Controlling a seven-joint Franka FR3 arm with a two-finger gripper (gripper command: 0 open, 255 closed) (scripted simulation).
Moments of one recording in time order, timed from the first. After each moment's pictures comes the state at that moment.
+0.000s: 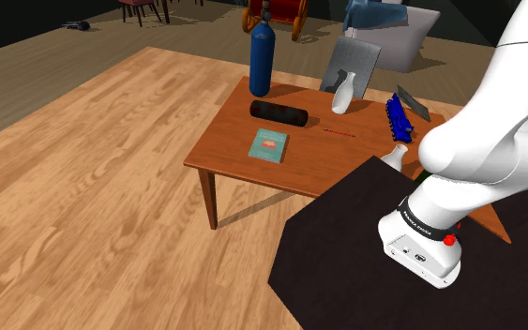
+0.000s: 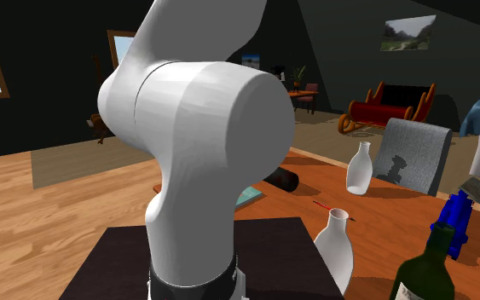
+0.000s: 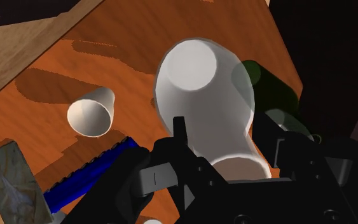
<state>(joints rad) -0.77 0.45 -1.11 -1.76 0.54 1.88 -2.10</state>
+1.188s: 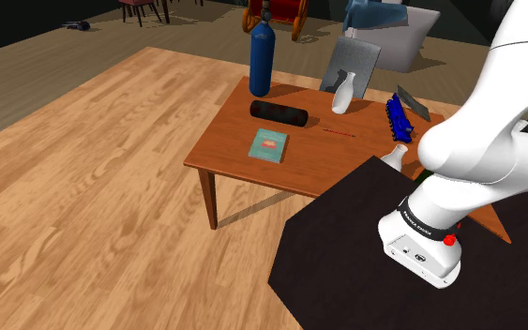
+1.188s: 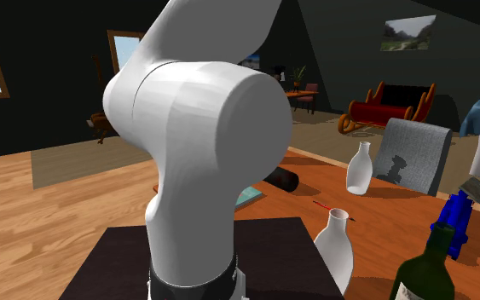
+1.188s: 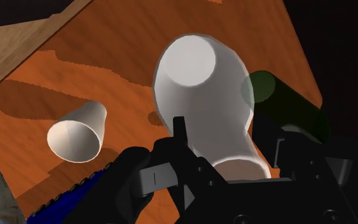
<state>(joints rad) -0.84 0.57 -1.01 -1.86 0.67 2.04 -2.19</state>
